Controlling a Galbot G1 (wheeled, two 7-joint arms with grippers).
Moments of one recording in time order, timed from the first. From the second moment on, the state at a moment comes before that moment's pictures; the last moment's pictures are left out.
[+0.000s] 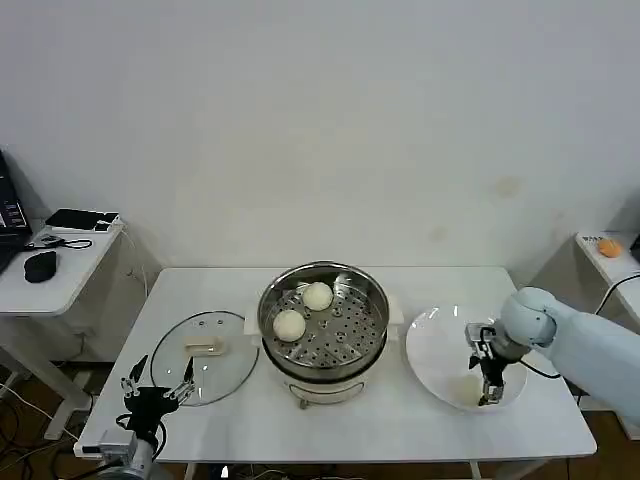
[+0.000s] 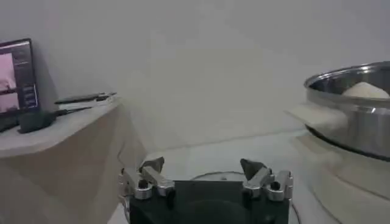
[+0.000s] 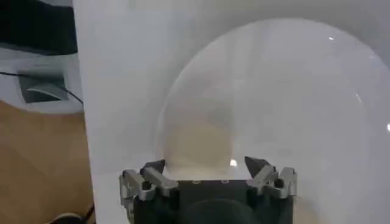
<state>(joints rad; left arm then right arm) 1.61 -1.29 -0.68 -2.04 -0.14 0.15 -0.05 -0.14 0.57 -0.77 1.43 -0.09 -0.47 -1.16</state>
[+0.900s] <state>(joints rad) 1.59 -1.29 -0.68 -2.03 -0.15 0.15 -0.05 -0.08 0.54 -0.79 1.46 -0.04 -0.49 -1.18</state>
